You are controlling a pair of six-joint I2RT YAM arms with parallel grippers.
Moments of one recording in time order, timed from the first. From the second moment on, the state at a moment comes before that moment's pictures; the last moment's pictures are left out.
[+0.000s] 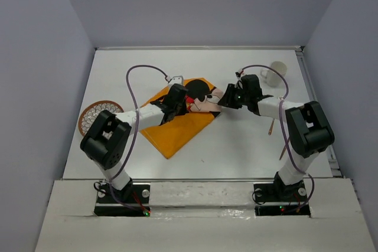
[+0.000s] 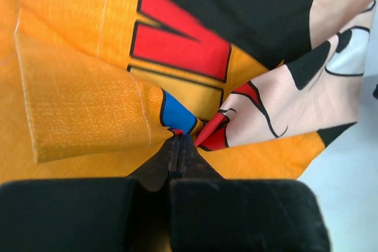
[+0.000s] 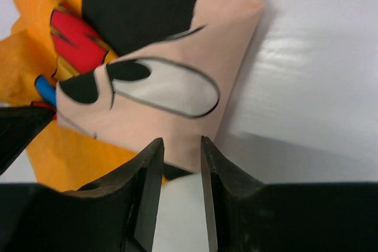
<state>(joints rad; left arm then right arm) -0.64 1.70 0.99 -0.07 -0.25 -0.58 0.31 1.77 0.97 0.12 -0.34 0.51</state>
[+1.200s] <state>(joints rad) -0.69 1.42 0.58 0.15 -0.24 -0.70 0.37 2.44 1.96 -0.18 -0.42 0.23</state>
